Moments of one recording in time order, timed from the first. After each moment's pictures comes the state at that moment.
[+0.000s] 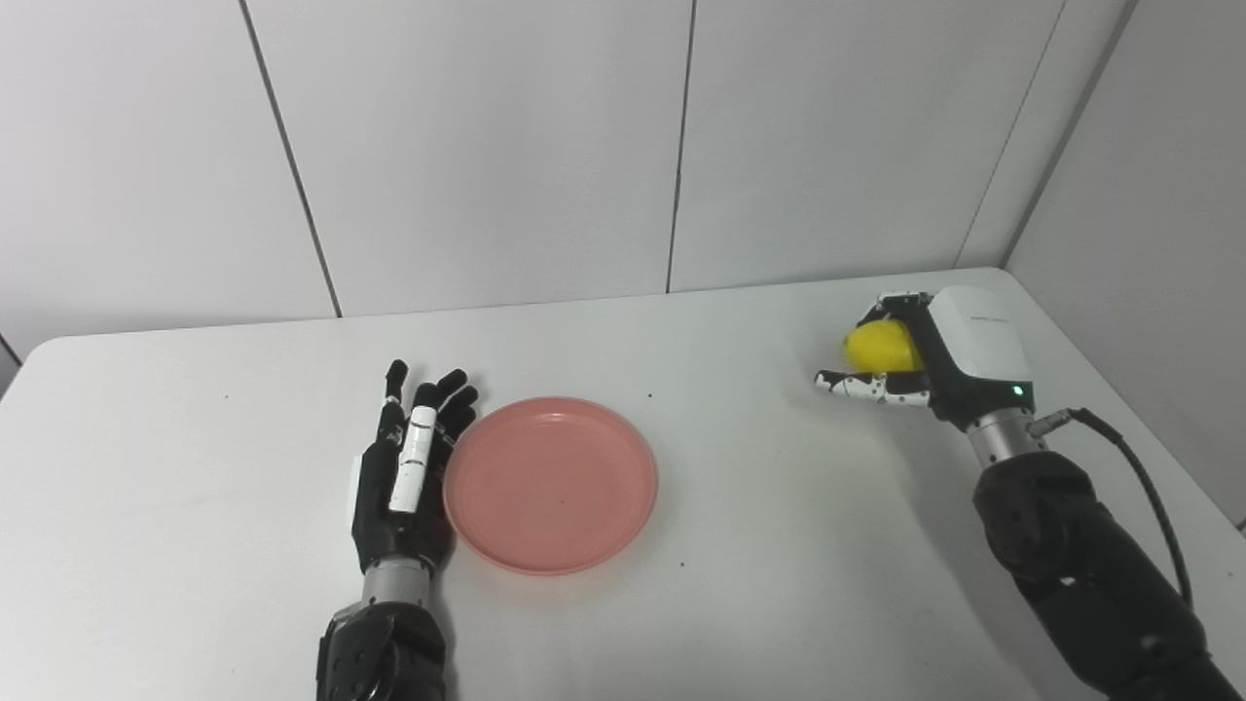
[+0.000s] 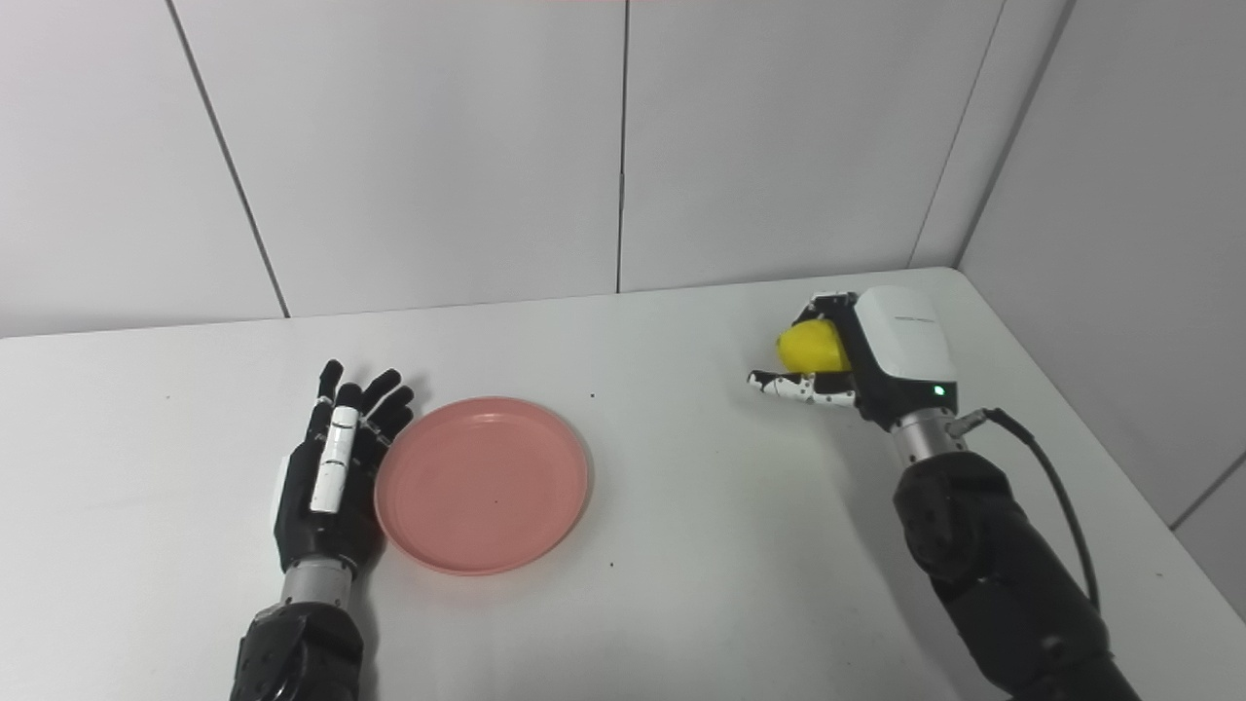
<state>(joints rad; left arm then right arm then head) -0.29 -0.18 0.06 0.24 -0.28 -0.02 -0.01 -0.34 -0.56 0.12 0.10 -0.69 0.02 -0.21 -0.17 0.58</state>
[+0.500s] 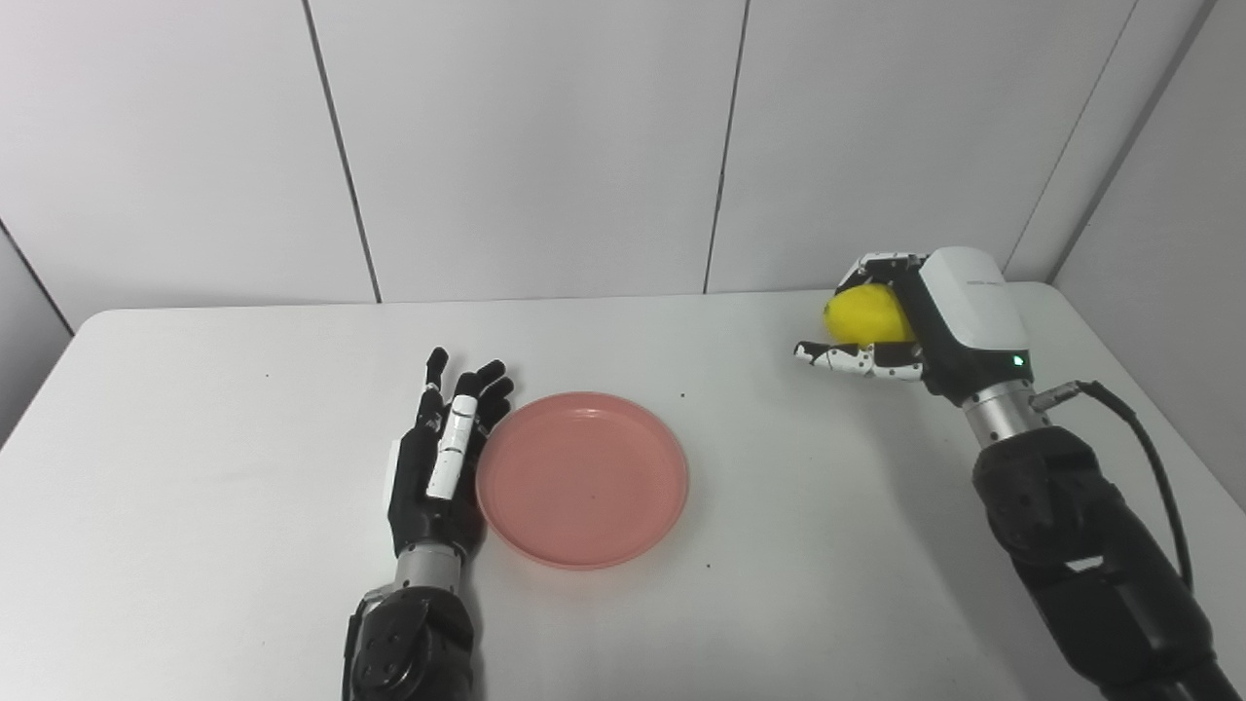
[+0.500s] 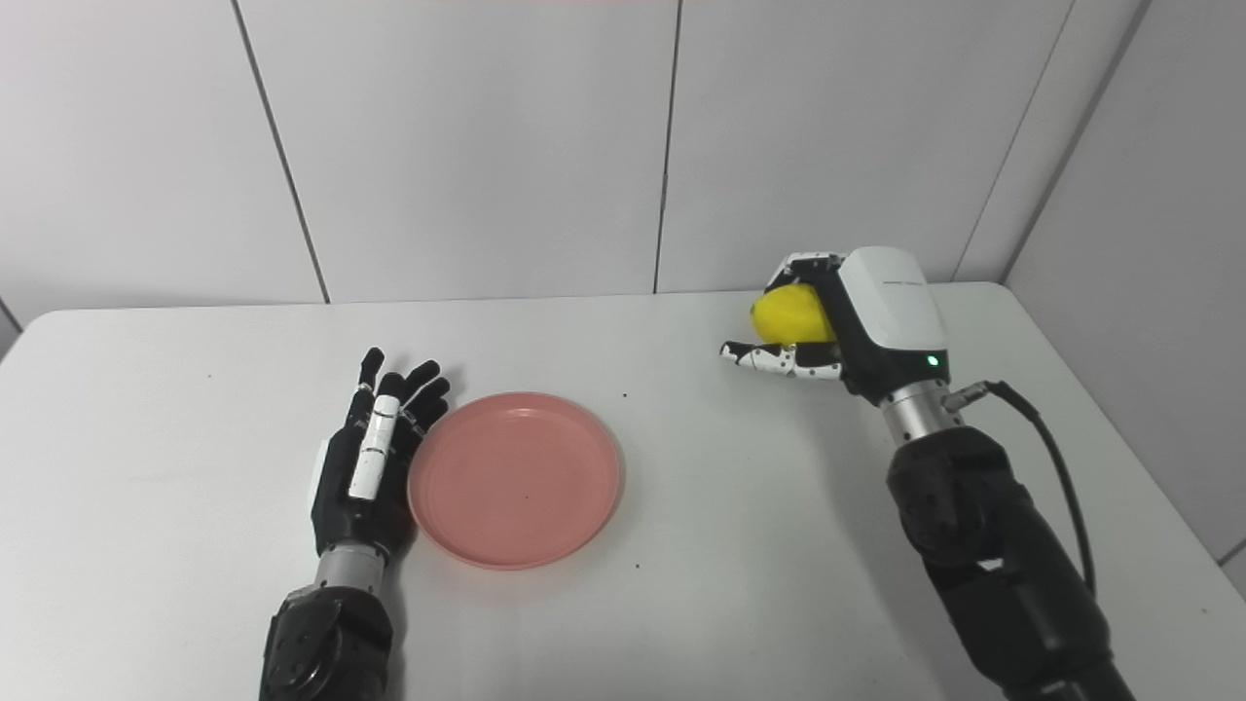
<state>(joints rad) -0.28 -0.19 0.05 0.24 -0.26 -0.02 0.01 -0.40 -0.51 0.12 -0.02 -0.70 0.02 -0.10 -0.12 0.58</state>
